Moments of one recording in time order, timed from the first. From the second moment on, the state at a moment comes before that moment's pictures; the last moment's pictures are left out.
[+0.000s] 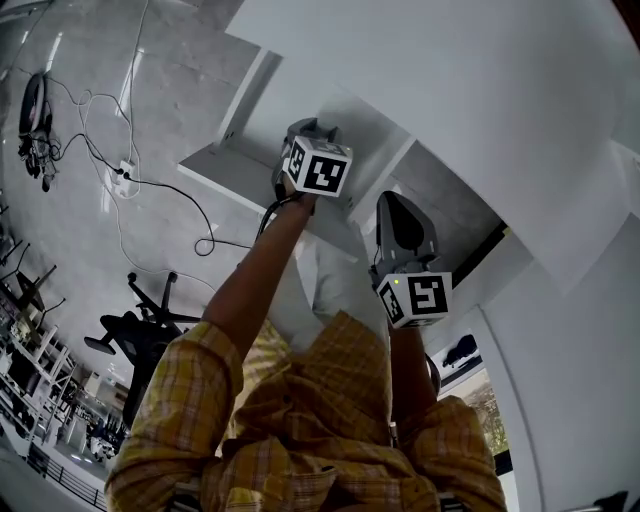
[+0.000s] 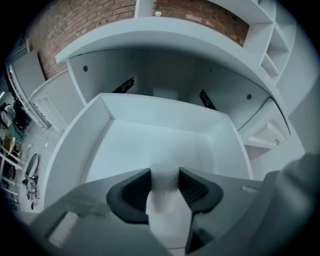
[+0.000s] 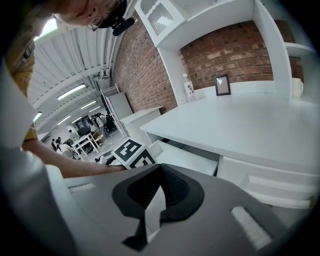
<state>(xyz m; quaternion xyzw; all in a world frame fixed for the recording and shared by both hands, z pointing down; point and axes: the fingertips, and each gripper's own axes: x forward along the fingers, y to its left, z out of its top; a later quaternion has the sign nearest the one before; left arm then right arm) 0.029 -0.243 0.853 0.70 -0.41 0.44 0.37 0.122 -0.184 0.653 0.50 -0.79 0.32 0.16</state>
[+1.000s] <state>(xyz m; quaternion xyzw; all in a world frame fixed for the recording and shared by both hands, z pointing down) 0.026 -0.244 0.862 0.69 -0.42 0.44 0.39 0.124 -0.171 0.655 0.49 -0.79 0.32 0.16</state>
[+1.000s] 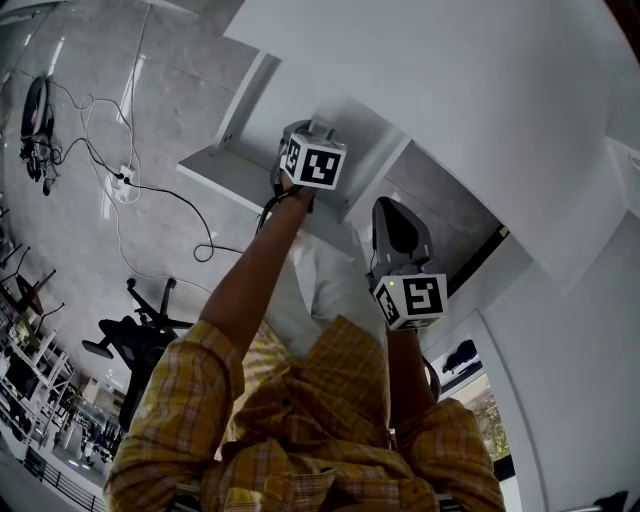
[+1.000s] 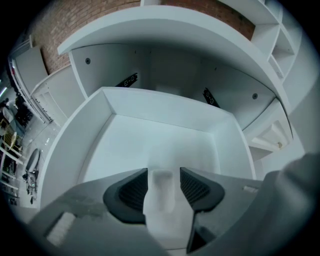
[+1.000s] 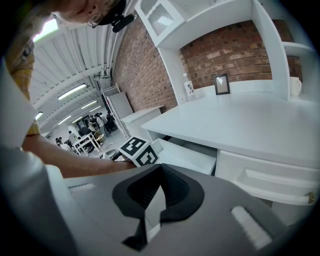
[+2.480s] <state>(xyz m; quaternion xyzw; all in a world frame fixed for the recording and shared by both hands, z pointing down) 0.008 -0.236 0.548 0.79 -0.51 0.27 0.20 0.101 -0.178 0.493 0.50 -0.83 0.20 0.12</state>
